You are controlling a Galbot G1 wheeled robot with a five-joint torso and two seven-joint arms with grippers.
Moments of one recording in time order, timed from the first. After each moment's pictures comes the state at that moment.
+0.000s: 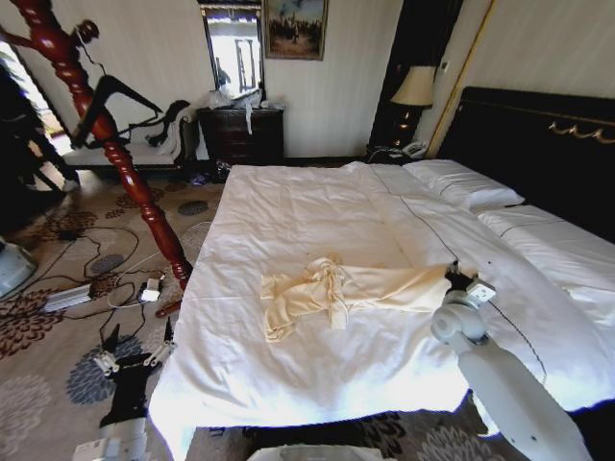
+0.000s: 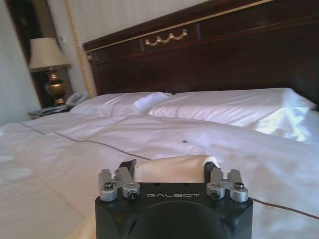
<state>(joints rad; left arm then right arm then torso) 1.96 -1.56 -0.84 -2.27 -0.15 -0.34 -0.01 -1.13 0.88 0.52 1.82 0.95 -0.07 1.01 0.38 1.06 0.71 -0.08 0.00</state>
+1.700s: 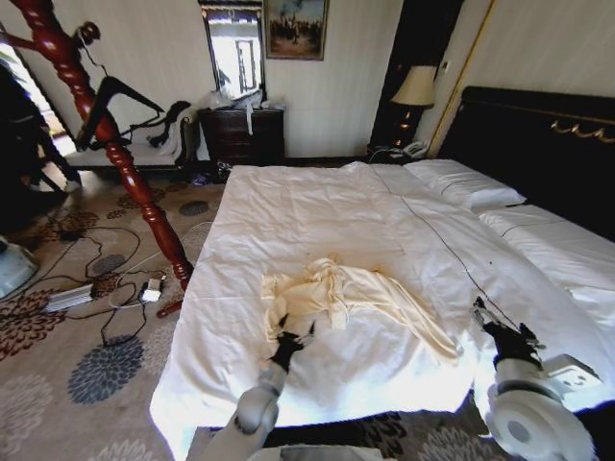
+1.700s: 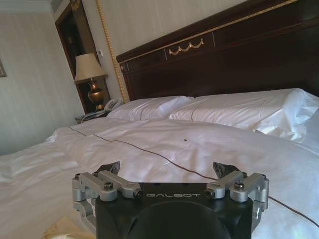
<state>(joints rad) 1.20 -1.41 0.04 -1.61 -0.26 -0.13 -0.01 -1.87 1.02 0.94 2.32 0.96 0.05 0.73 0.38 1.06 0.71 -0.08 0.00</state>
